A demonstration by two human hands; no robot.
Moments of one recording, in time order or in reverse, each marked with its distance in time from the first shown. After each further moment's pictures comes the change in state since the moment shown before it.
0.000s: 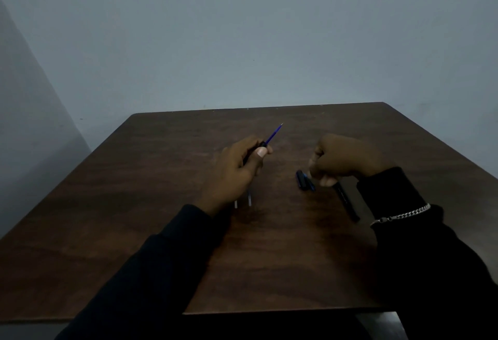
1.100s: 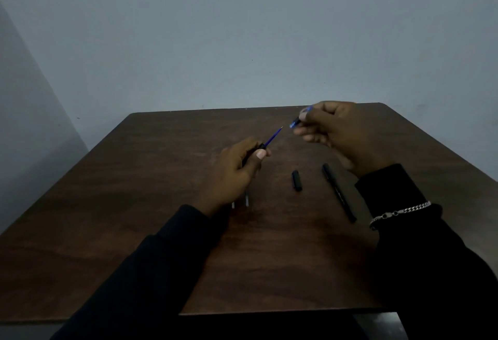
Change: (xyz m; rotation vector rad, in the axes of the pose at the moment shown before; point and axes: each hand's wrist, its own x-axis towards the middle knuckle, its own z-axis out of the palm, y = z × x) left_hand -0.001 0.004 -0.002 0.065 -0.014 0.006; right_hand -0.006 -0.014 -0.003 0.922 0.309 -0.369
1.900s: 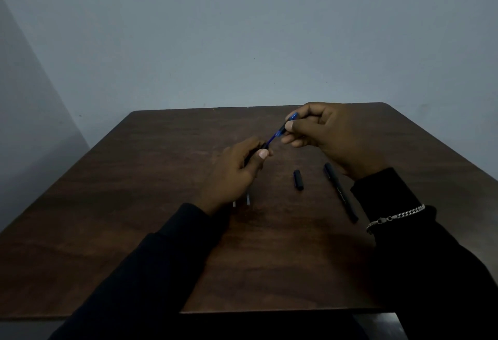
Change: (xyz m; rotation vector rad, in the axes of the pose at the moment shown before) left_hand 0.000 0.002 -0.002 0.093 -0.047 -0.007; right_hand -0.004 0.003 0.013 -0.047 -0.171 -0.124
